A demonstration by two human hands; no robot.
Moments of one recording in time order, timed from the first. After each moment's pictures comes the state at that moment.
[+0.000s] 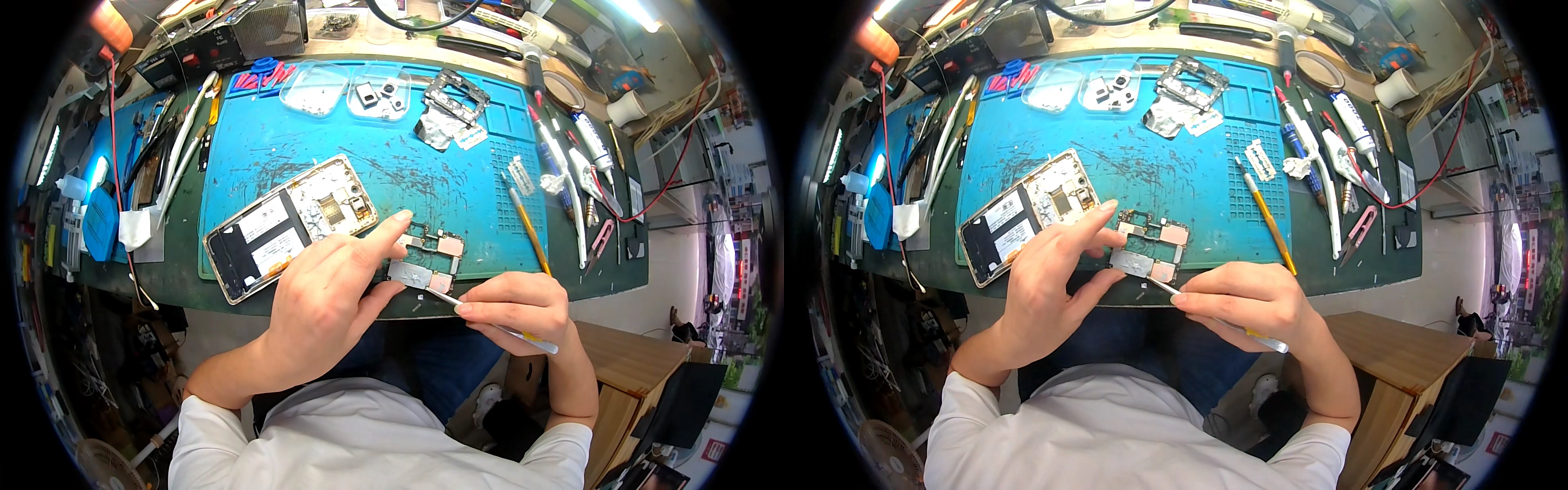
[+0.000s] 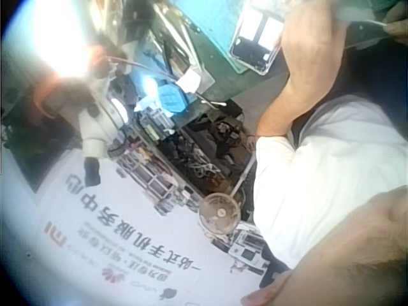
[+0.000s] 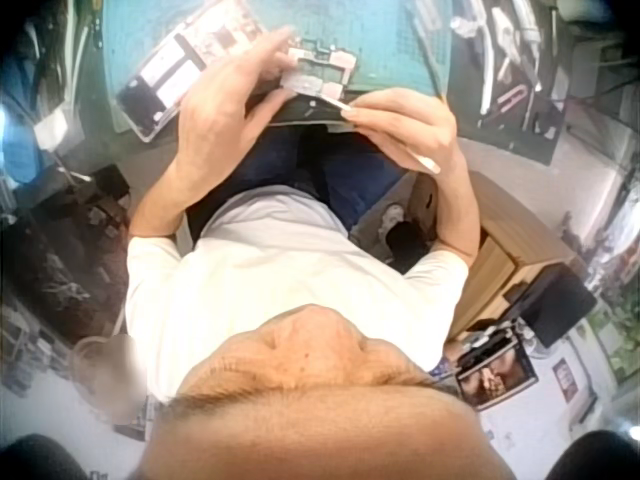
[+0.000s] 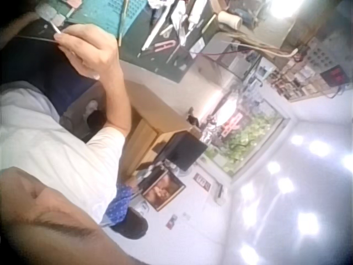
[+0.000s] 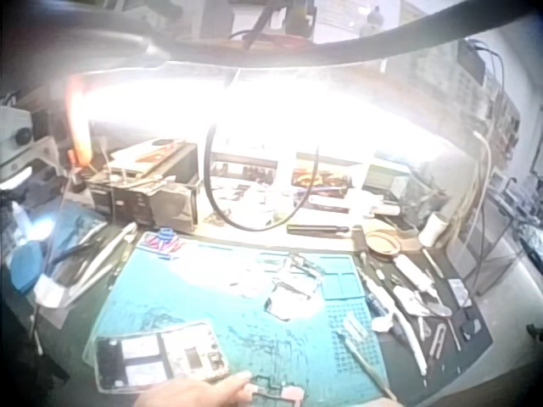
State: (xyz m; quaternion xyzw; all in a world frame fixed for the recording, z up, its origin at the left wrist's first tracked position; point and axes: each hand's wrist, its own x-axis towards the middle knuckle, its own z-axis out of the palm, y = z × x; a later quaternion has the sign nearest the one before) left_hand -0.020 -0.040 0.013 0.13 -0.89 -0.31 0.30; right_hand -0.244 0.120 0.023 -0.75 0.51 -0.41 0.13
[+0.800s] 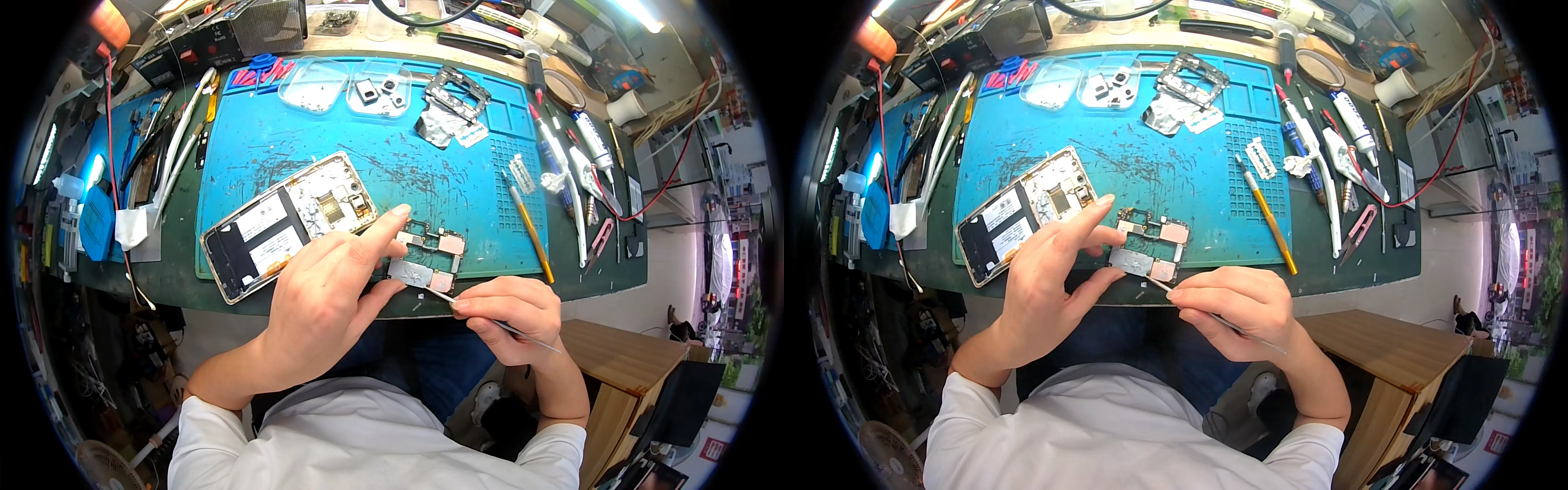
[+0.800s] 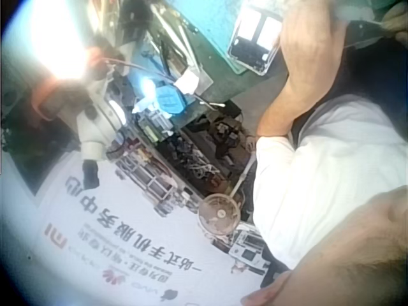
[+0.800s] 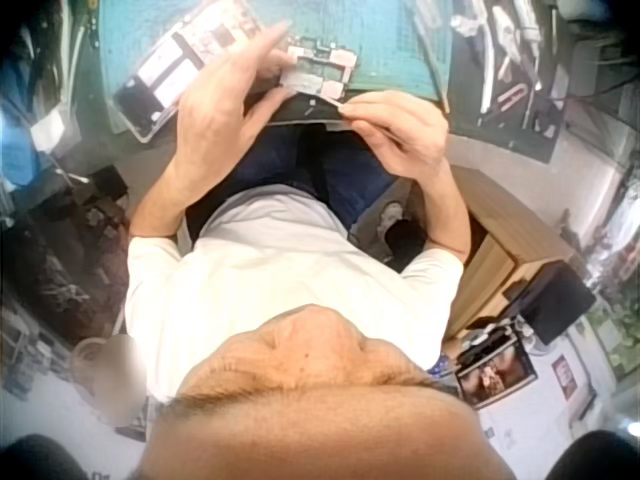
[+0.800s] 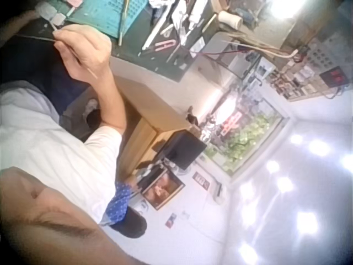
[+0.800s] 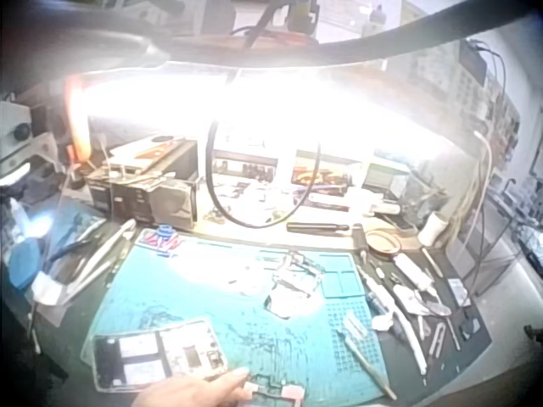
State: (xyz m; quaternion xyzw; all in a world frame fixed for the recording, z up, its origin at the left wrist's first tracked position) left_hand -0.020 -0.040 0.013 0.14 -0.89 -0.32 0.30; right_hand -0.225 0.123 0.019 -0.69 0.55 -0.46 0.15
